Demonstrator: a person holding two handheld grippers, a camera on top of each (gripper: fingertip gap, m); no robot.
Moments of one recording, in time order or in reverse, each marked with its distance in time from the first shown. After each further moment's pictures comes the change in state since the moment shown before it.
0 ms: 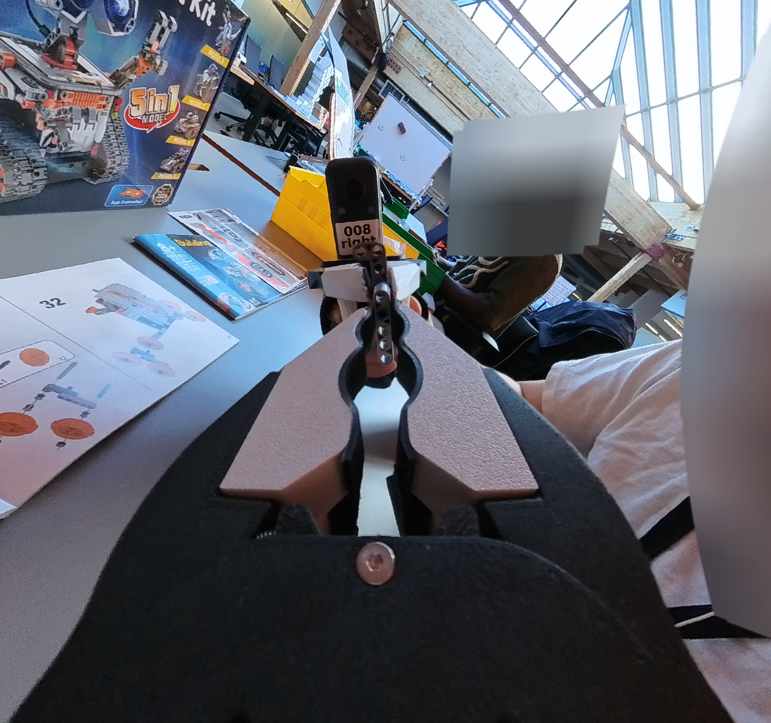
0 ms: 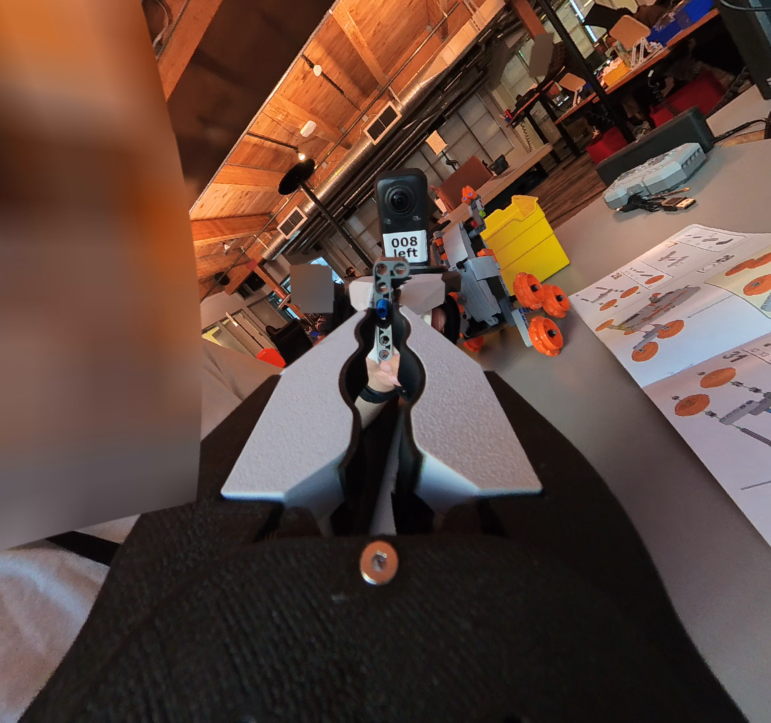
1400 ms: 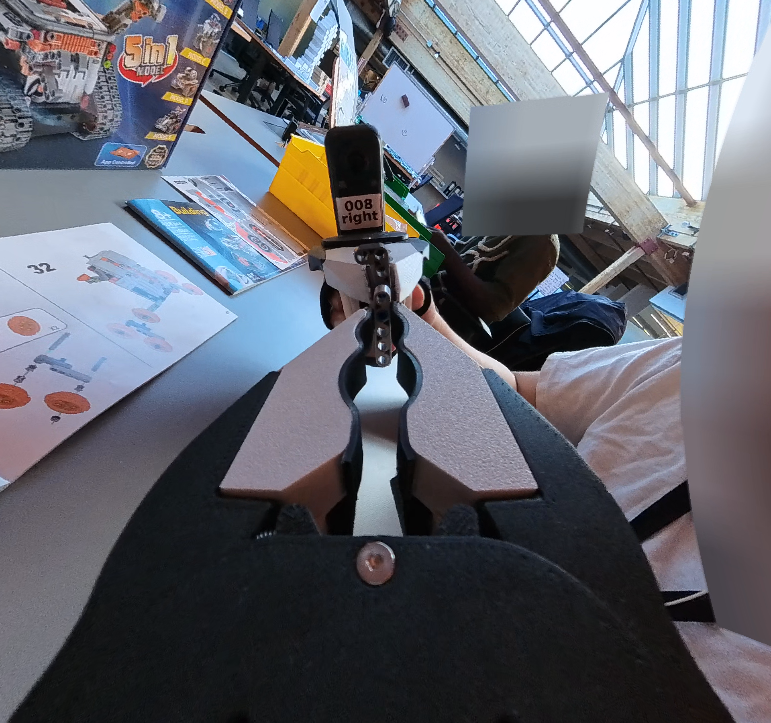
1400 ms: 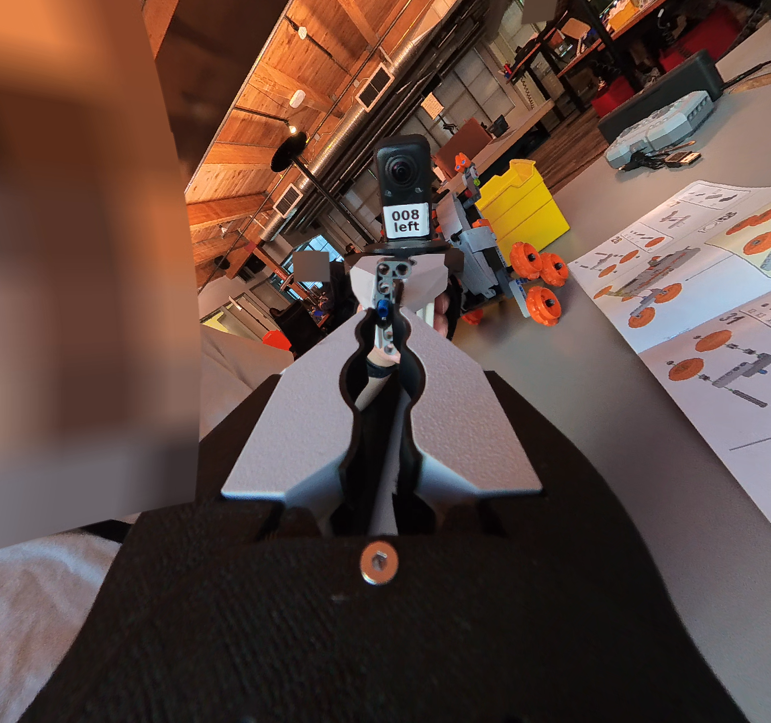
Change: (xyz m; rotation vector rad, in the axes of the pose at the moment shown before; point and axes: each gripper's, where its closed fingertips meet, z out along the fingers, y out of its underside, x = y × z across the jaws) left arm -0.007 0.009 0.001 -0.060 -0.002 -0.059; right arm 0.006 0.009 -0.005 -0.072 0.015 0.051
